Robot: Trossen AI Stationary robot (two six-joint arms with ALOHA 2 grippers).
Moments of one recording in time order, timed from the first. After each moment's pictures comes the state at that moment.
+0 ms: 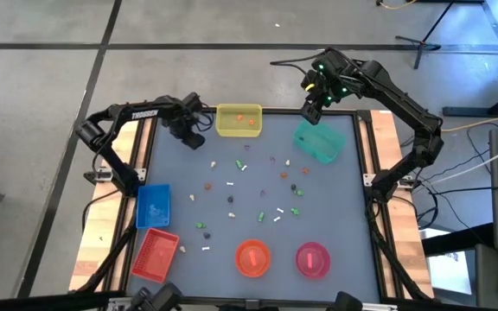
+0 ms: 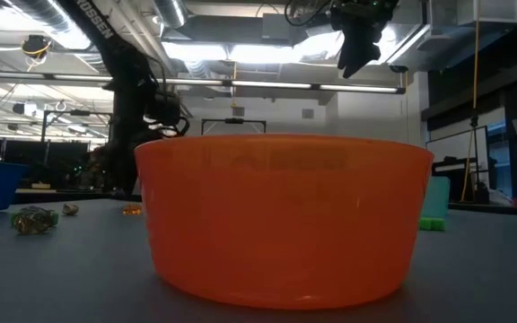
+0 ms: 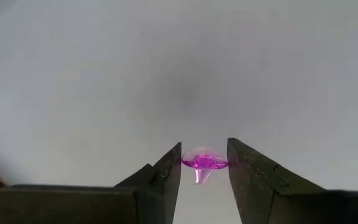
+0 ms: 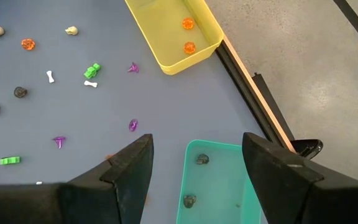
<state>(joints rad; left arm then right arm) 0.86 1.64 0.97 -0.82 -0.02 -0.08 -0.64 1.58 1.82 -1.25 -0.12 -0.16</state>
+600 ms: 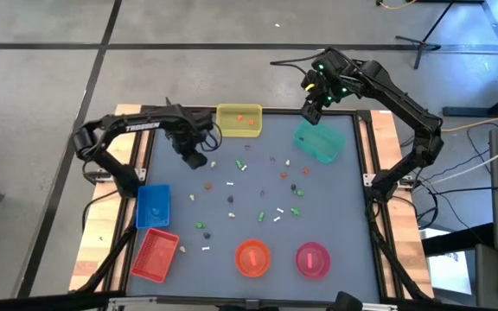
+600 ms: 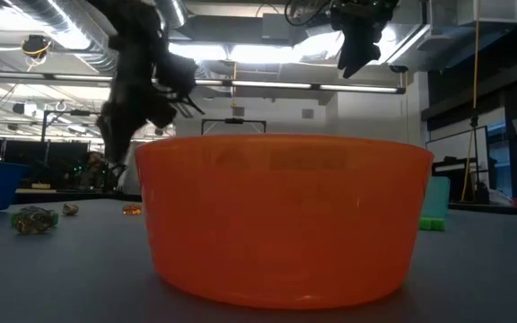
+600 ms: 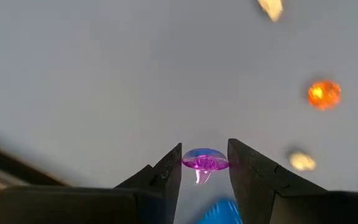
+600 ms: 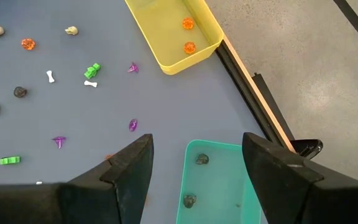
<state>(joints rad) 0.54 1.53 1.07 -1.18 0.05 -0.21 -0.64 1.58 1.82 -1.25 -0.12 -0.16</state>
